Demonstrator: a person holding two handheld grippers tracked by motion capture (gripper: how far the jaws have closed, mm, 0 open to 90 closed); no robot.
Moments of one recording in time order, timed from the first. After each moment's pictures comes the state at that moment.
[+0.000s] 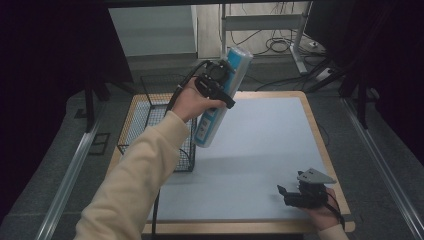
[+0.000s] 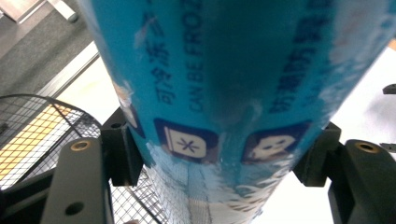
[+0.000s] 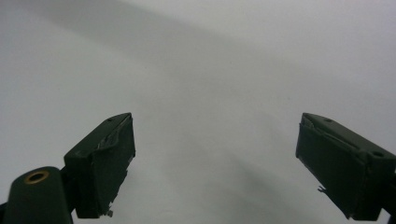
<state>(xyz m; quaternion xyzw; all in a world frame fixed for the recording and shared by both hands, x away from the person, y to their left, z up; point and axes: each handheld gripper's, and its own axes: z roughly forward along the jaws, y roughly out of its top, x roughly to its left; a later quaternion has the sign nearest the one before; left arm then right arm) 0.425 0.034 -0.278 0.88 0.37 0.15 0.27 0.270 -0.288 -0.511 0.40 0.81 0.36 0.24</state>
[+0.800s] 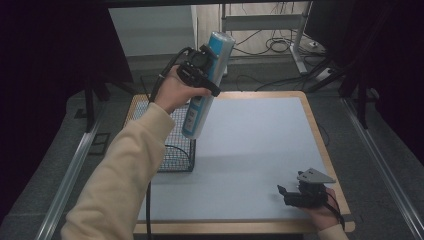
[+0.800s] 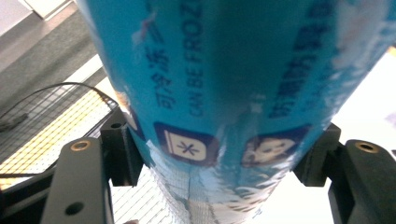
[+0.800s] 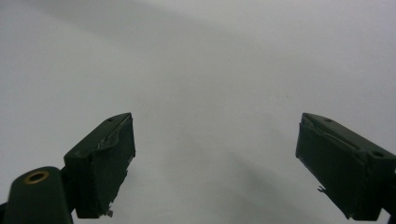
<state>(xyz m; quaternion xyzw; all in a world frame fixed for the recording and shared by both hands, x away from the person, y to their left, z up) 0.426 0.073 -0.253 0.86 0.40 0.17 0.27 0.271 -0.288 -0.512 0.41 0.81 0.35 0.24</state>
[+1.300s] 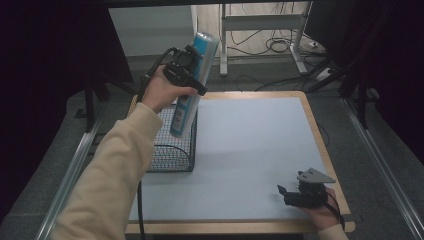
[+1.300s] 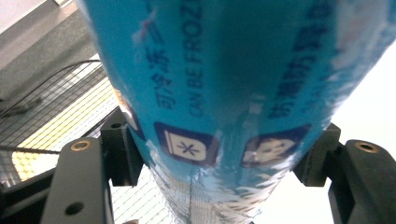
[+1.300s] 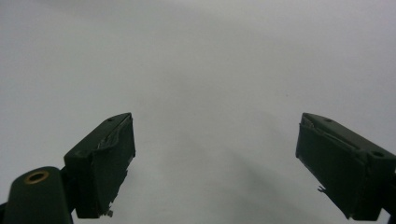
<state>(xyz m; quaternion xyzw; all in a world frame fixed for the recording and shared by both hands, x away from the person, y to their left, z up) 0.431 0.106 -0.261 0.85 0.42 0.18 0.26 0.271 -0.288 -0.513 0.41 0.81 0.35 0.24</state>
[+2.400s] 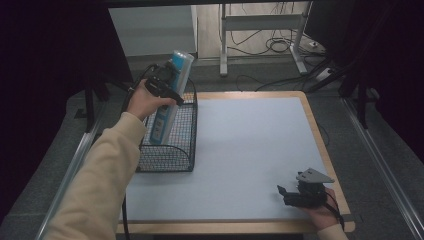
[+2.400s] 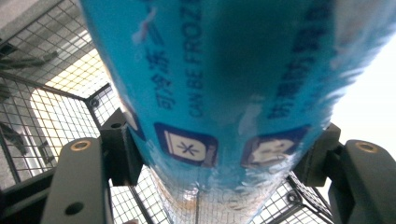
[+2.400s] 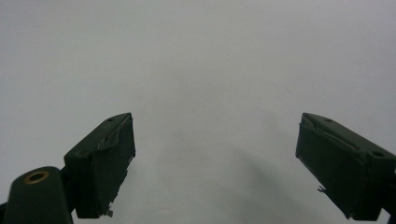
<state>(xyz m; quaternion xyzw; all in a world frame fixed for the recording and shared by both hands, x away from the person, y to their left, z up) 0.454 0.159 -0.323 0.84 0.47 0.16 0.20 0.273 -0.288 -0.516 0.41 0.81 0.35 0.24</state>
